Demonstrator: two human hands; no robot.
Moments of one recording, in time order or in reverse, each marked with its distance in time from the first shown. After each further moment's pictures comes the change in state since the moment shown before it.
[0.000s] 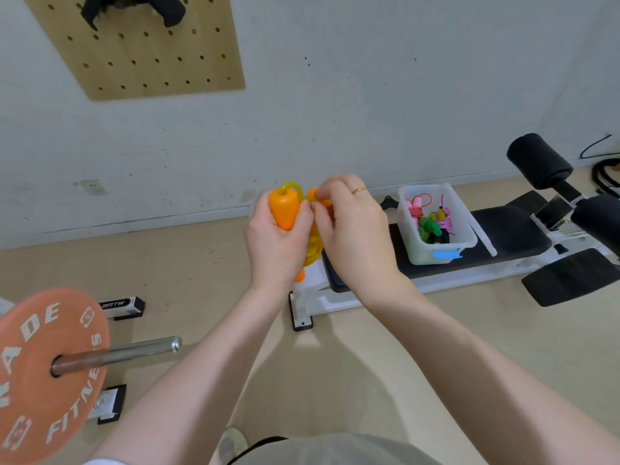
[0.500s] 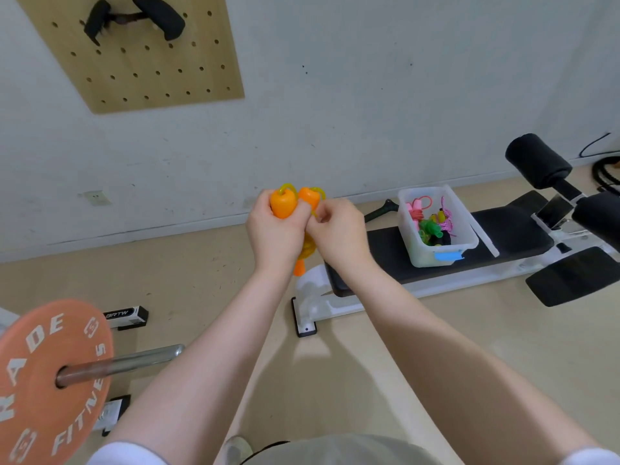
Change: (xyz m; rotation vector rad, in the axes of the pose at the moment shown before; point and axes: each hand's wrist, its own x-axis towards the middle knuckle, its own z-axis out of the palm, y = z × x) left_hand 0.023 -0.017 0.016 -0.015 0.014 -0.163; right_hand 0.018 0.021 0.039 0.178 -0.138 0.401
